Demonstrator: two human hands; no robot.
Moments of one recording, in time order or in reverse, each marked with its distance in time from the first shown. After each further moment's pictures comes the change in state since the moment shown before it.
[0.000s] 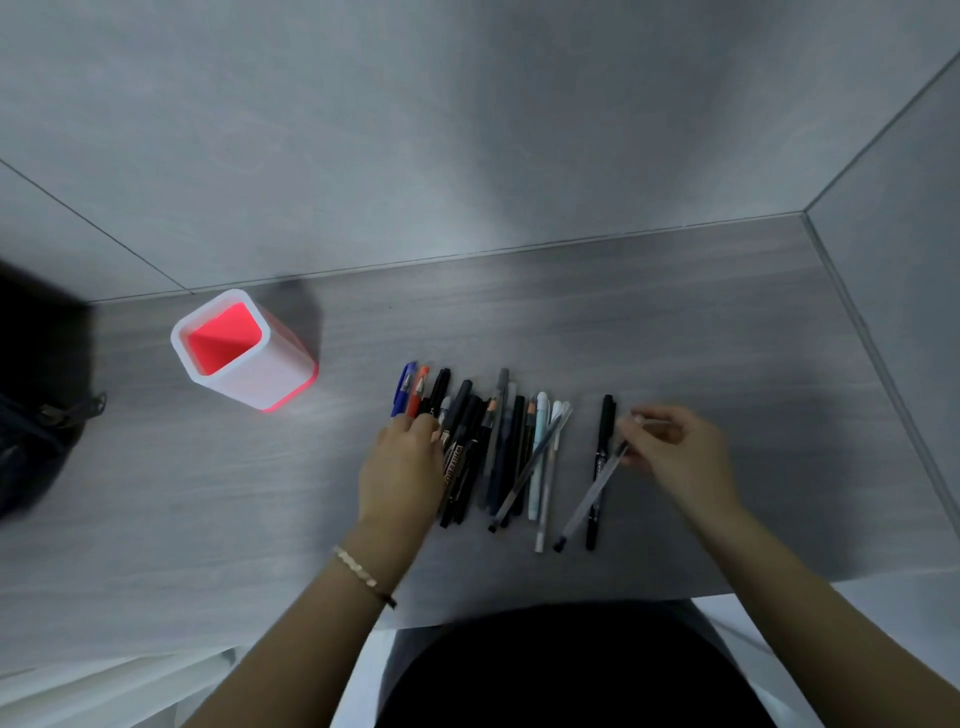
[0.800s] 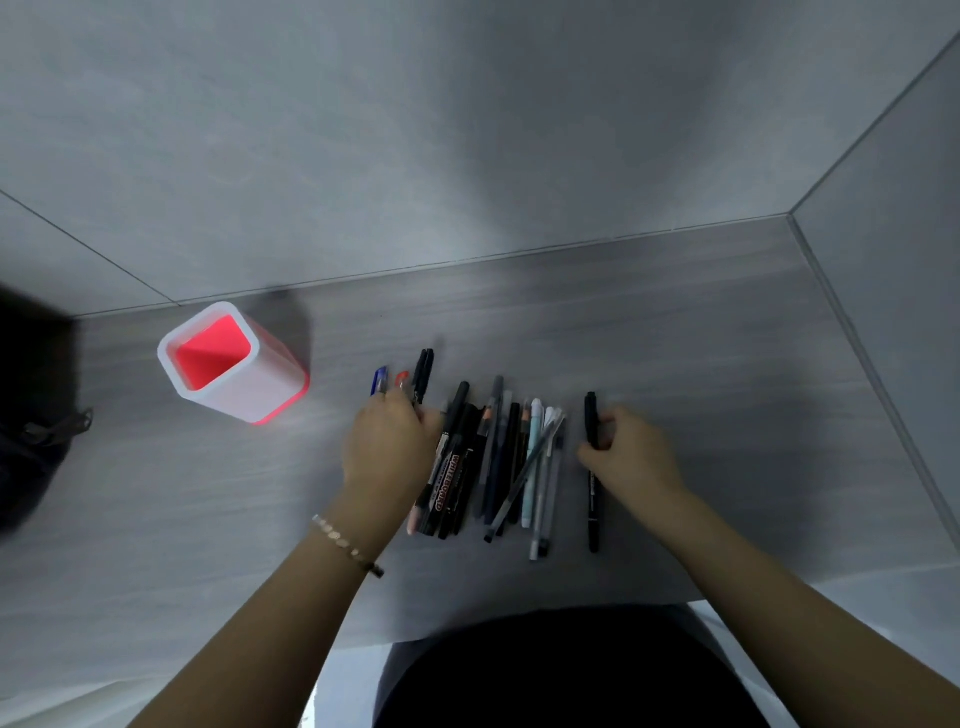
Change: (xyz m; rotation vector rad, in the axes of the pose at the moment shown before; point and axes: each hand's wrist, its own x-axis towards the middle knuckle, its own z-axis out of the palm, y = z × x) left_hand 0.030 0.017 -0.027 -0.045 -0.052 -0.146; right_hand 0.009 -0.001 0.026 -0.689 -0.097 -0.053
